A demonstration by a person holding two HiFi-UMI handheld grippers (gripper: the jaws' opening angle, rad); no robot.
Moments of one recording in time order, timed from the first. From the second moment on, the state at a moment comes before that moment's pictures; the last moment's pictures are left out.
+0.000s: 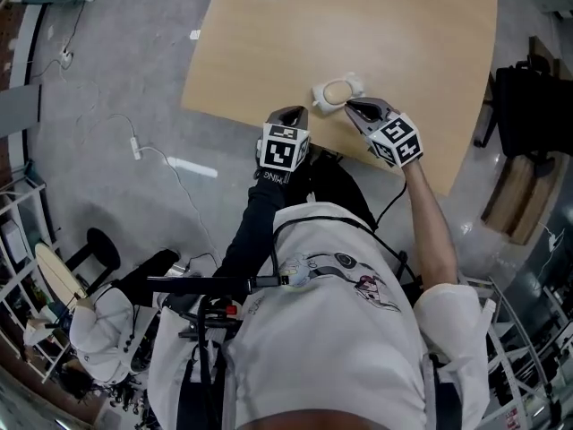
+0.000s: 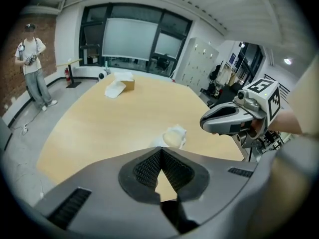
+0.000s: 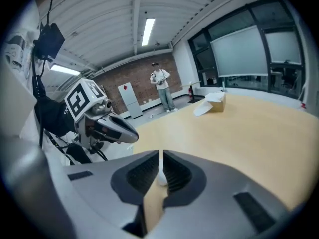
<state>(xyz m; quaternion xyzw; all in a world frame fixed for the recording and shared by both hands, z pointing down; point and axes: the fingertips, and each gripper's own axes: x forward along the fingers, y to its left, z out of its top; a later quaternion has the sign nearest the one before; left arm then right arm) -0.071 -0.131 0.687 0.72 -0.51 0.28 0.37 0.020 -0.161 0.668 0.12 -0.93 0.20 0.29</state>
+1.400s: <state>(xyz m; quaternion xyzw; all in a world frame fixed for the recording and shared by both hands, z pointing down) -0.127 -0.101 0.727 0.67 -0.52 0.28 0.44 -0.001 -0.171 0.779 -0.30 -0.74 -0.20 0.57</state>
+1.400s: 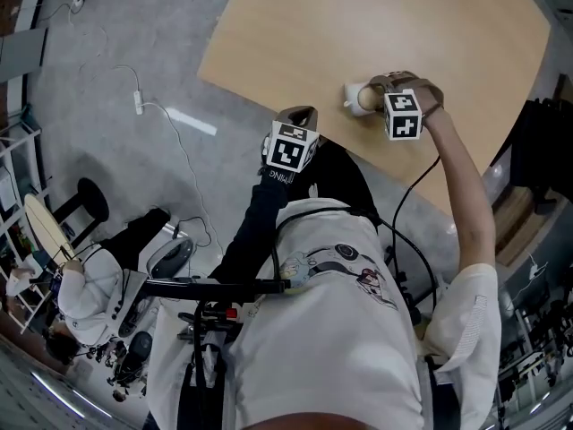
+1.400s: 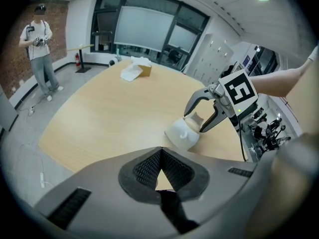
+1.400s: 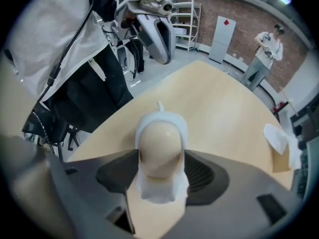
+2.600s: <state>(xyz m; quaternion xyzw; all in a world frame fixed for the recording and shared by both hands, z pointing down) -0.118 -0.130 0.677 0.72 -0.53 0.24 0.37 -0.006 -0.200 0.658 0.08 -0.91 -0.04 0.40</state>
